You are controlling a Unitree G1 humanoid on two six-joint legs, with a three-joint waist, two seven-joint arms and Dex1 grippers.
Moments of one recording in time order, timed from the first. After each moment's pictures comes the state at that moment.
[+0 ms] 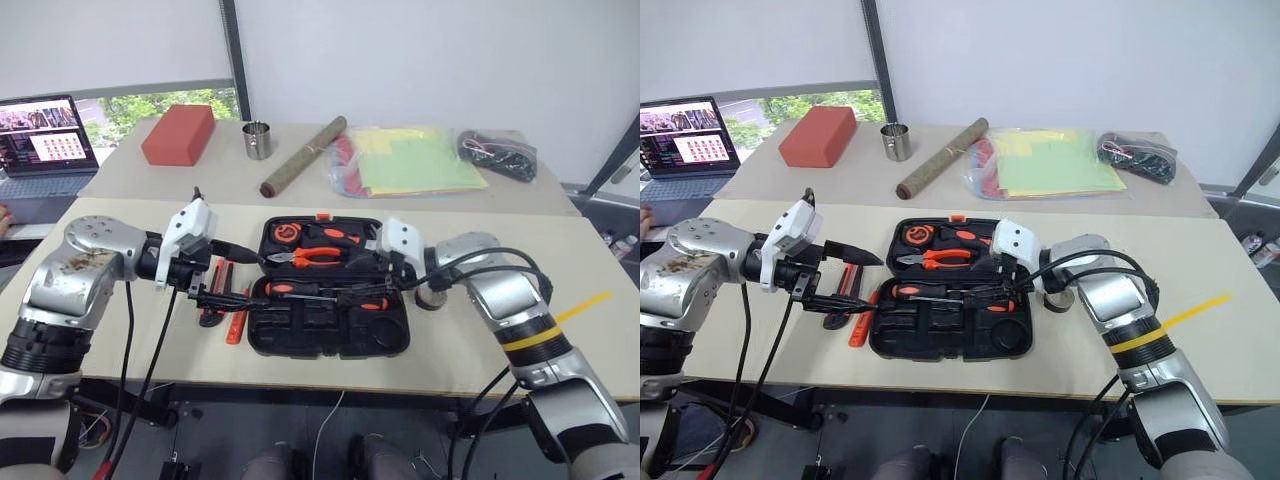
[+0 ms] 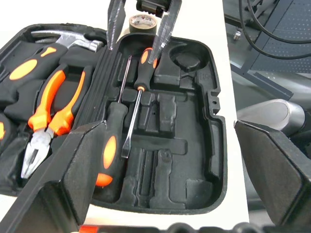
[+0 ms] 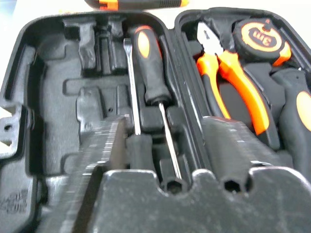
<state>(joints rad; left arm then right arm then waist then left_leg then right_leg) -0.63 0.91 -0.06 0.00 -0.46 0.53 -1.46 -0.76 -0.57 0.29 0.10 0.16 0.42 1.15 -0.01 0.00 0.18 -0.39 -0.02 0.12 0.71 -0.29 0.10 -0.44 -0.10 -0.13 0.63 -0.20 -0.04</state>
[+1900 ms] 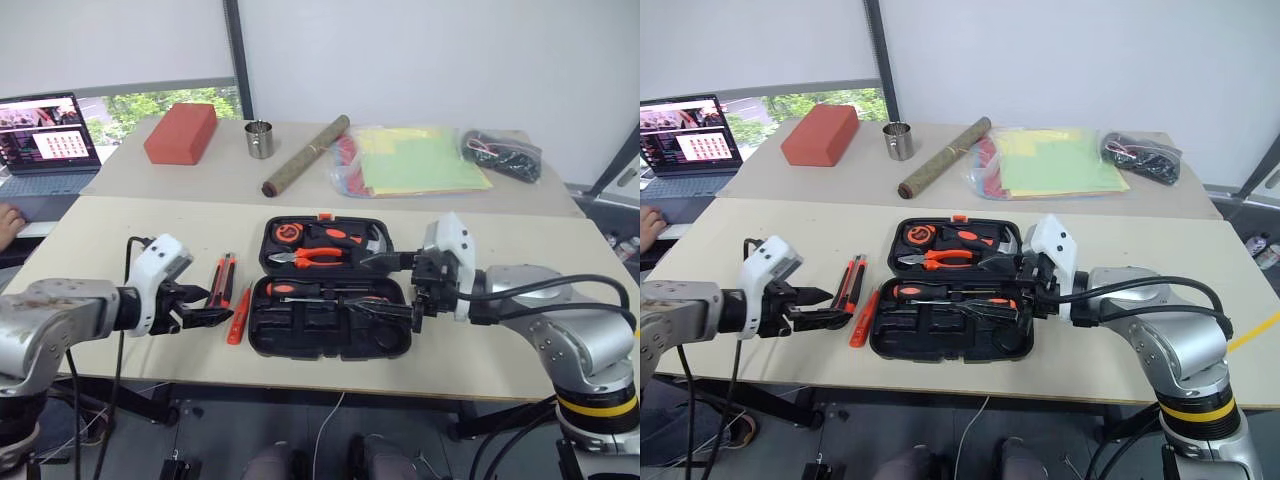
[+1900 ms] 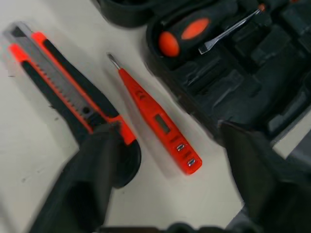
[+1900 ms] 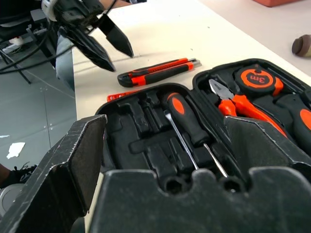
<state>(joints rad) -0.41 0.94 0.13 -0.44 -0.63 1.39 -0.69 -0.47 -0.66 -0.02 -0.55 0.63 0.90 0.84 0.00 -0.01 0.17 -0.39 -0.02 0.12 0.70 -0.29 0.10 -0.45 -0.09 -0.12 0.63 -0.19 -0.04</state>
